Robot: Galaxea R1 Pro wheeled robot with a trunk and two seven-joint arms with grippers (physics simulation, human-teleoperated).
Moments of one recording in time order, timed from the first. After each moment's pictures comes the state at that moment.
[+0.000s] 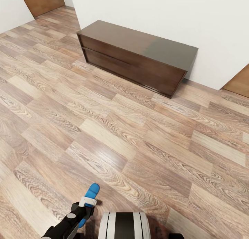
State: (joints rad) left arm -0.51 0.02 -0.21 -0.32 -0.01 0.00 0.04; right arm 0.30 -0.19 -0.21 -1.36 -0.07 0.11 0.06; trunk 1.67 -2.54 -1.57
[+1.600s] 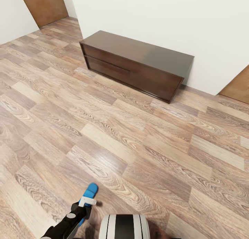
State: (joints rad) left arm -0.51 0.02 -0.21 -0.32 -0.01 0.00 0.04; right arm 0.30 -0.19 -0.21 -1.35 -0.07 0.11 0.06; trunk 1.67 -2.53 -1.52
